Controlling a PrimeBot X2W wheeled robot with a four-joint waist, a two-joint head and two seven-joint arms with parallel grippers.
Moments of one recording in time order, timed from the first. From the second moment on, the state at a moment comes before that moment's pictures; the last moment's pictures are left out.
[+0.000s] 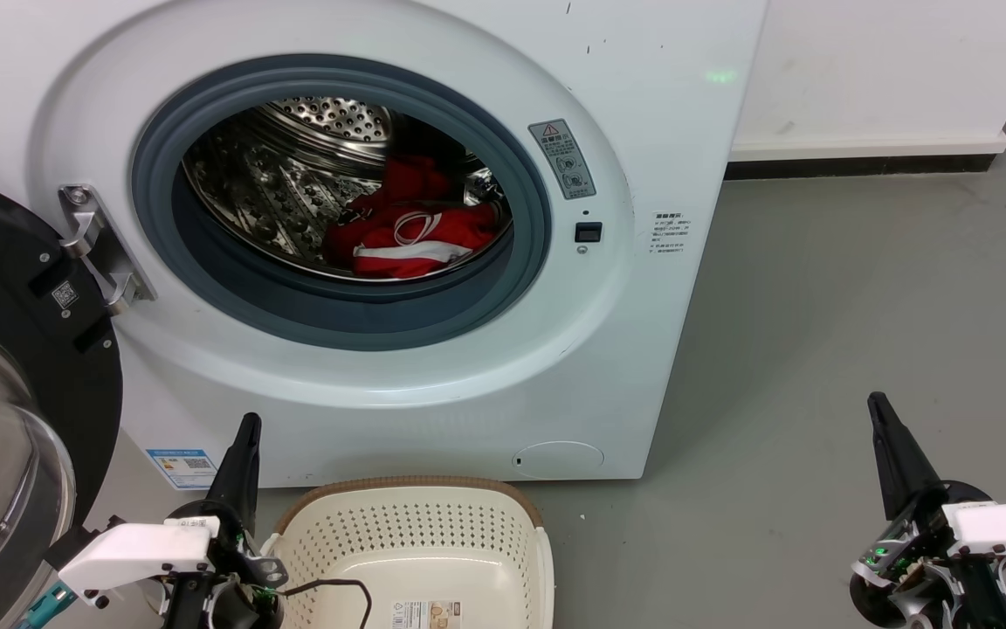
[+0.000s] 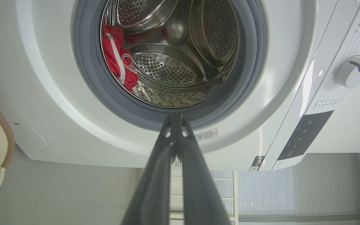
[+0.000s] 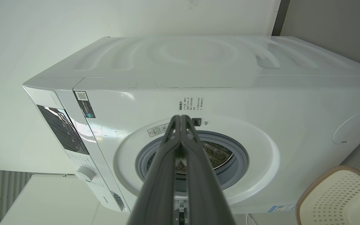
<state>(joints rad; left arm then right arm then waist) -0.11 0.05 0.11 0.25 -1.61 -0.13 0.11 -0.10 -0.05 -0.11 0.24 1.61 0.13 0.11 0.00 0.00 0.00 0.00</state>
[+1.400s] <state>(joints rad) -0.08 0.05 0.09 0.27 -1.61 -0.13 0.09 -0.07 -0.05 -0.10 0.26 1.61 0.13 0.09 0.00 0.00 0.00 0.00</state>
